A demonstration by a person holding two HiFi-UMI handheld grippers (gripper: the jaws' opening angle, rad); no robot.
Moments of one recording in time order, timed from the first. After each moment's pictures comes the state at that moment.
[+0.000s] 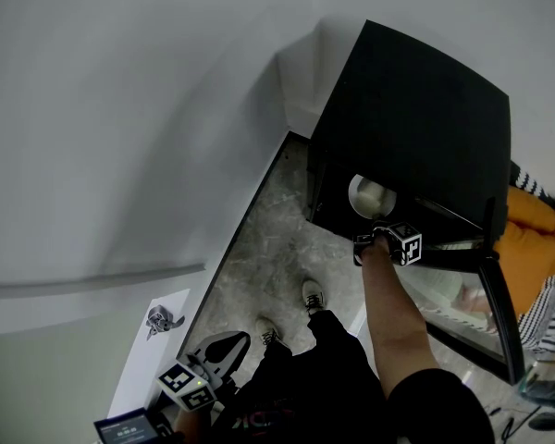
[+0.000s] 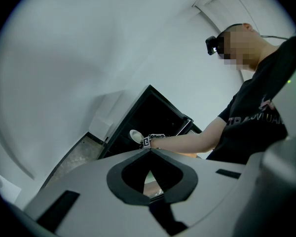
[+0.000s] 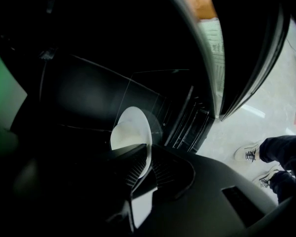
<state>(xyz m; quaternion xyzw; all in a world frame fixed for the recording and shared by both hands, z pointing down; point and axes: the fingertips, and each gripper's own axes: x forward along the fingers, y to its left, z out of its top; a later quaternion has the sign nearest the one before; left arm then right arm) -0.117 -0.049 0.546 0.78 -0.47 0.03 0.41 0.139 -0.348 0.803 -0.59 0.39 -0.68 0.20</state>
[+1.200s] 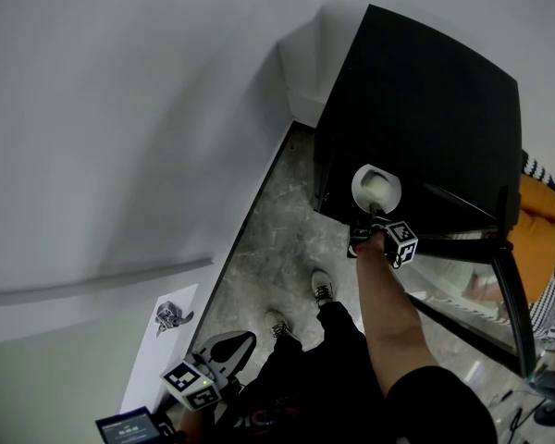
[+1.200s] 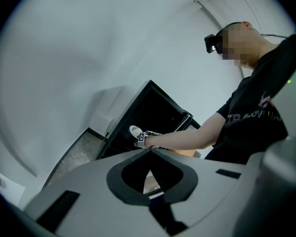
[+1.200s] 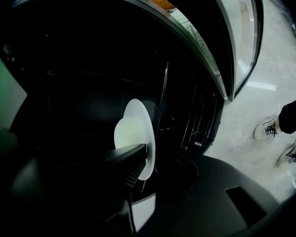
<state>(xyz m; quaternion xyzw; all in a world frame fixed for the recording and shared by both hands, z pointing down) -0.121 -0.037 0.552 0.78 -0.45 0.05 0.42 0.115 -0.355 0.814 -0.57 0.35 -0.70 0.26</state>
